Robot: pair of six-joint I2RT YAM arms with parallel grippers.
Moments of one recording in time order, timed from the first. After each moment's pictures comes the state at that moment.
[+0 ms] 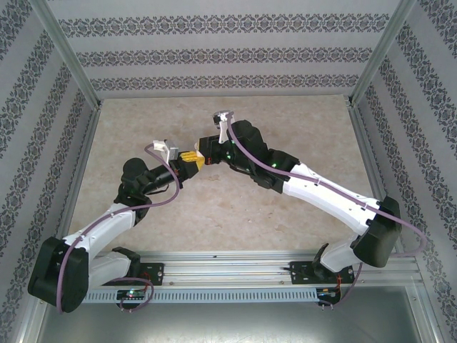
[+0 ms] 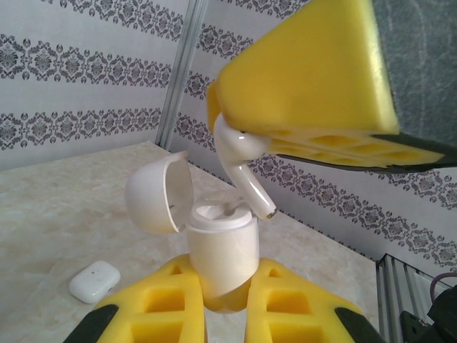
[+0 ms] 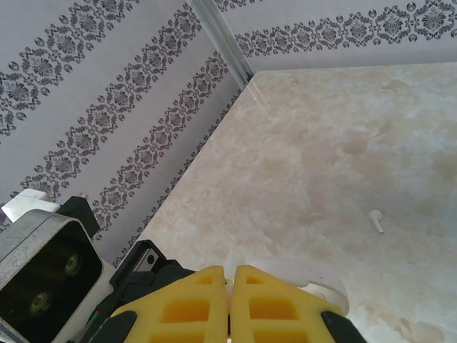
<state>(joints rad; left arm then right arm) -0.31 1.11 0.49 0.71 0.70 -0.35 0.89 1.46 1.35 -0.22 0.01 0.58</state>
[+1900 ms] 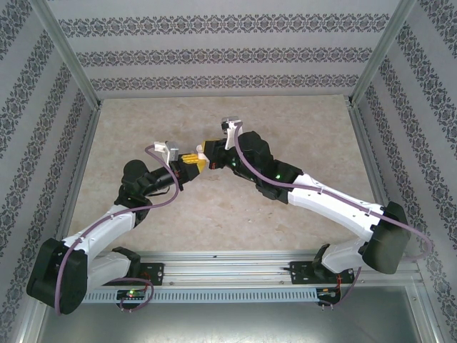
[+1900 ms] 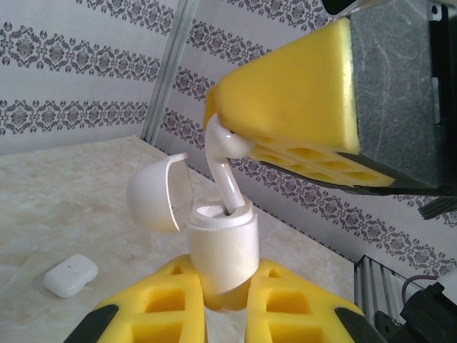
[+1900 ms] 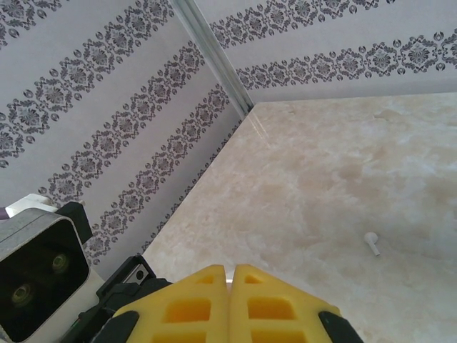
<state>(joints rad) -0.33 1.09 0.47 0.72 0.71 -0.41 0.90 1.38 1.17 -0.02 0.06 0.57</state>
